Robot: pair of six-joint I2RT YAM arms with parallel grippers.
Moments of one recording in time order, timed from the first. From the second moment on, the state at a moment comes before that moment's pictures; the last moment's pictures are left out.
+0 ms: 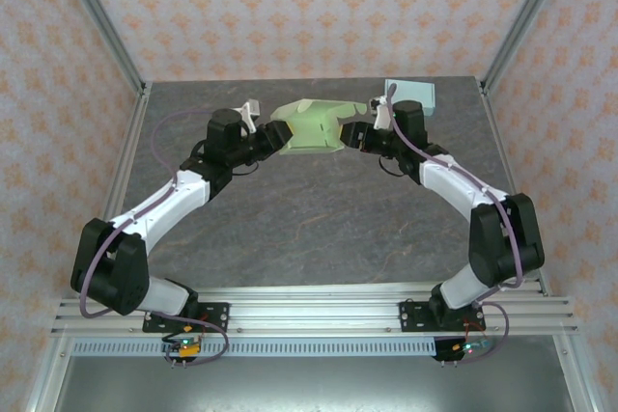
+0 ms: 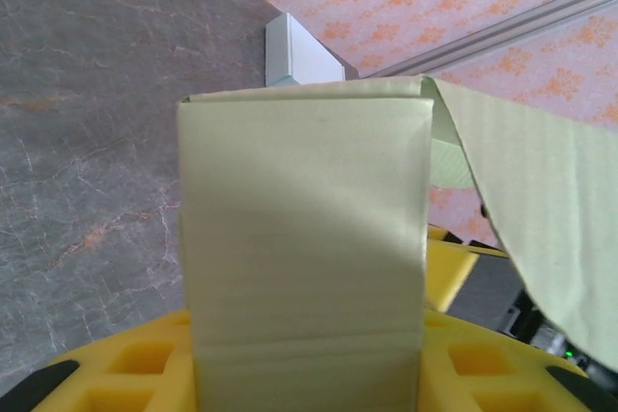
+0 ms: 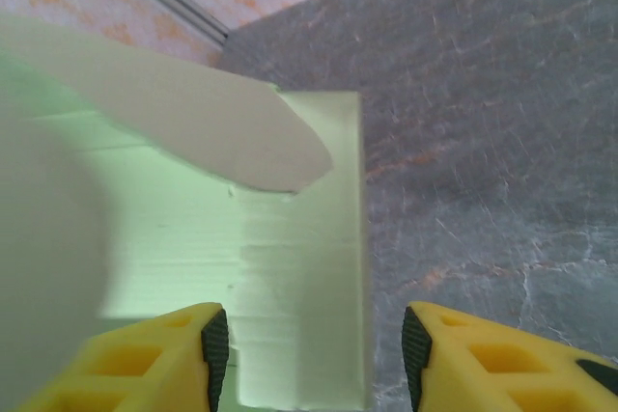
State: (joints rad) left arm -0.34 1.41 0.97 0.06 0.39 -0.94; right arm 0.30 1.56 1.04 0.02 -0.57 0.51
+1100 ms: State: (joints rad) left arm -0.33 1.45 0.97 0.11 0.46 -0.99; right arm 0.32 1.69 1.12 0.06 -0.68 0.57
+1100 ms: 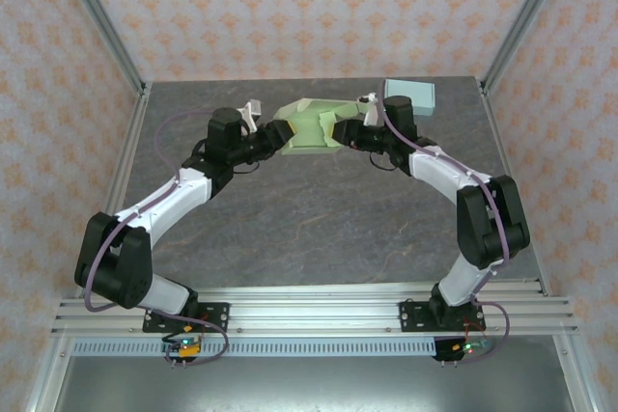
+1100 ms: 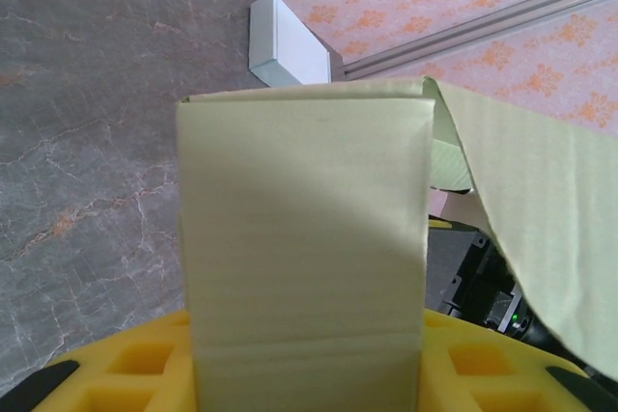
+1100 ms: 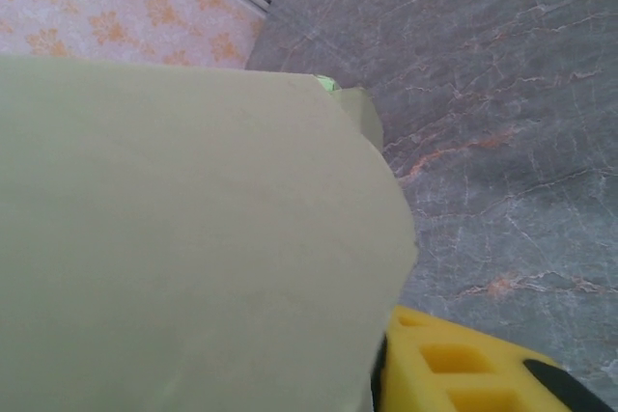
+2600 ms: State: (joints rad) left arm -0.33 1.49 1.04 -0.03 0.39 -0.96; right arm 0.44 1.41 0.88 0.11 -0.32 0.46
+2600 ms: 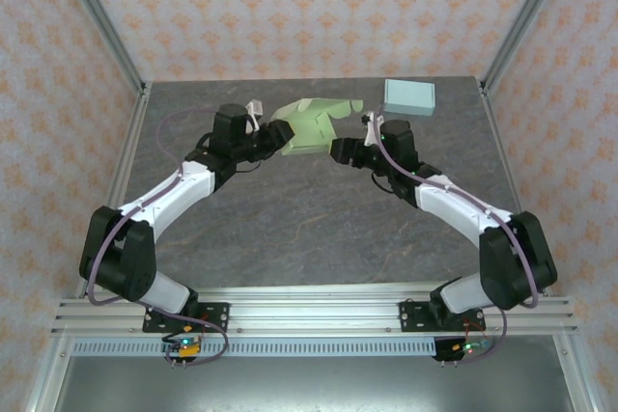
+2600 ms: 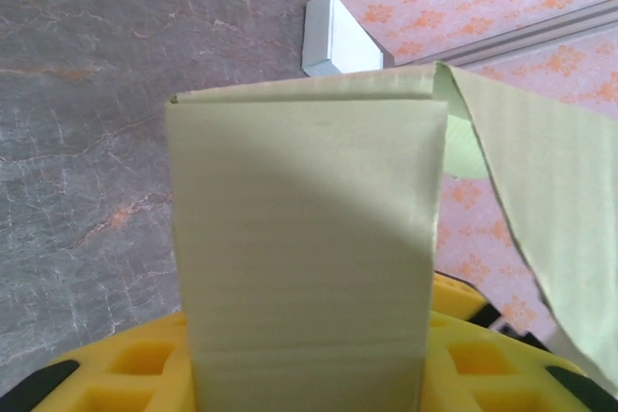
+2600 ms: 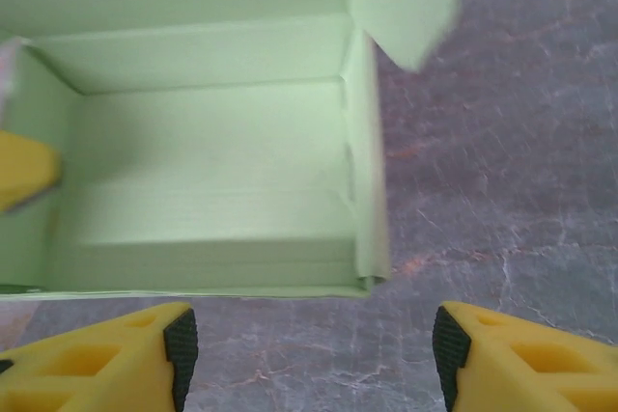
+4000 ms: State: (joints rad) left arm -0.33 1.50 1.06 -0.03 0.48 -0.97; right arm 0.45 1.61 1.27 -0.29 -0.26 0.27
